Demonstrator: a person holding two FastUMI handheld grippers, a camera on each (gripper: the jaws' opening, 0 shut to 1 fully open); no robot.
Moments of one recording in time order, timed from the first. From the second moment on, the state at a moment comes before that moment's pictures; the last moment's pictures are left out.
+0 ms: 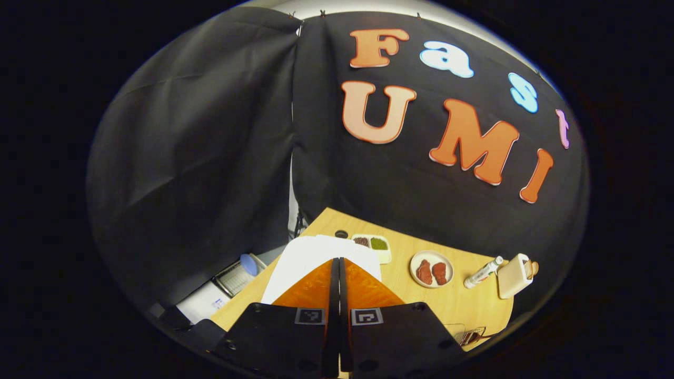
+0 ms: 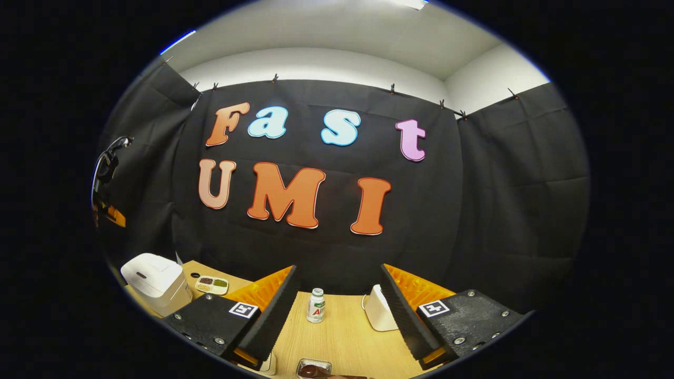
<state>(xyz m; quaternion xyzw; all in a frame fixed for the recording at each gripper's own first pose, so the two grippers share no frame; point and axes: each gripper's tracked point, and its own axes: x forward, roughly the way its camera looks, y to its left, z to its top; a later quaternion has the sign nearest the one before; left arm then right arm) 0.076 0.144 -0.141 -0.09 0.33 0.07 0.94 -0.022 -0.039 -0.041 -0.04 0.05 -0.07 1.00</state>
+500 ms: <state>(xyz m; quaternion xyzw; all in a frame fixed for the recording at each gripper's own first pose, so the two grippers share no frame) 0.074 0.121 -0.250 -0.11 0.50 0.03 0.86 -0.031 -0.058 -0.062 -0.04 0.07 -0.10 0.99</state>
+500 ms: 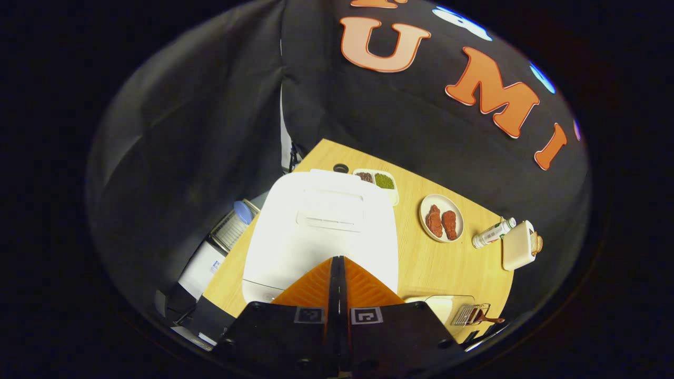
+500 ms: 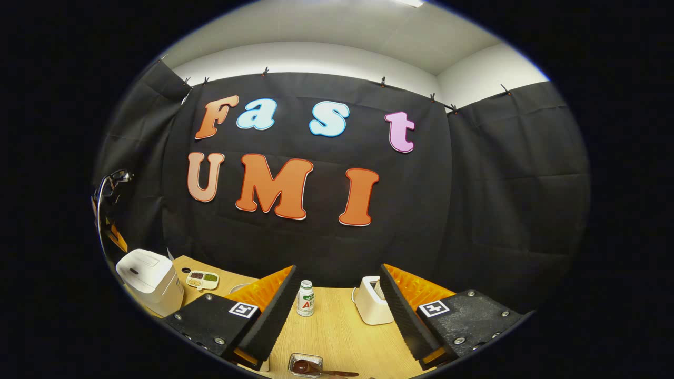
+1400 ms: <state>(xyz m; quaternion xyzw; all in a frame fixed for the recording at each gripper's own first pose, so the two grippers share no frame) 0.062 0.121 -0.318 -0.12 0.56 0.02 0.82 -0.033 -0.061 -0.106 -0.02 0.13 -0.10 0.99</state>
